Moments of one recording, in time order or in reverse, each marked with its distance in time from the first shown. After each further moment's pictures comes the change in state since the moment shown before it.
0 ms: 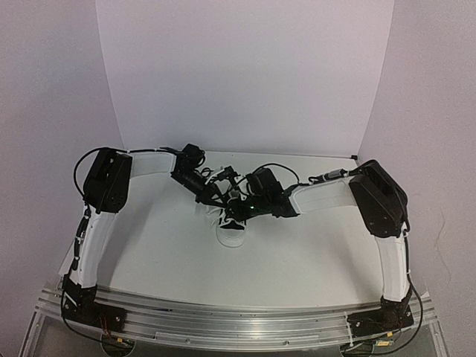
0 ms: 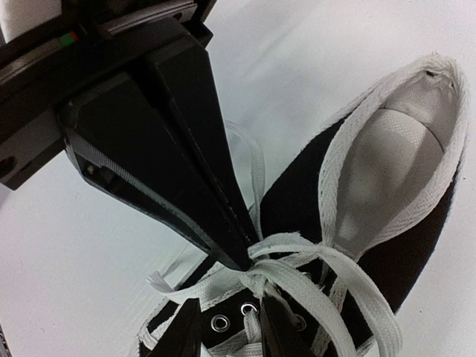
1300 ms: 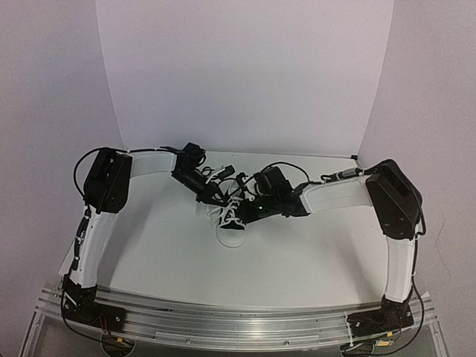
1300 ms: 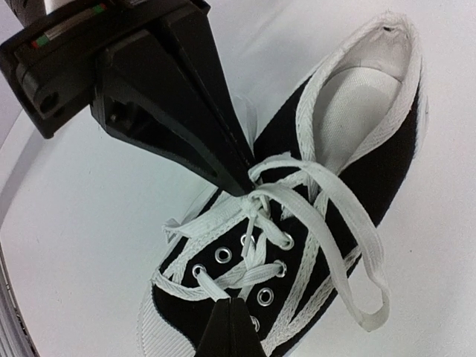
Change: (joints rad) left arm -0.004 0.001 0.013 -0.001 -0.010 0.003; right arm -0.001 -0.117 -0.095 -0.063 -0.025 0.040
